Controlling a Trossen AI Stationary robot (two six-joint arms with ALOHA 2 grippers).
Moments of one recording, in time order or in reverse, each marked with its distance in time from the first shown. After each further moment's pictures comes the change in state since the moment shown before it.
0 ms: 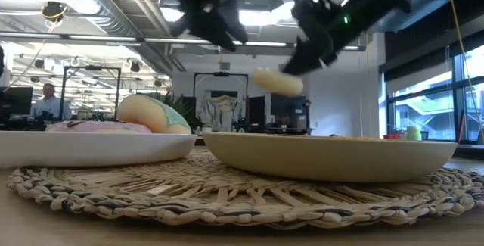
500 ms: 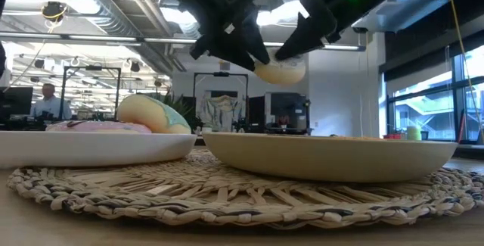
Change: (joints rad) left arm 0.040 0.119 -0.002 0.175 0.096 0.047; right arm 0.141 0.001 0.062 -0.033 0.195 -0.041
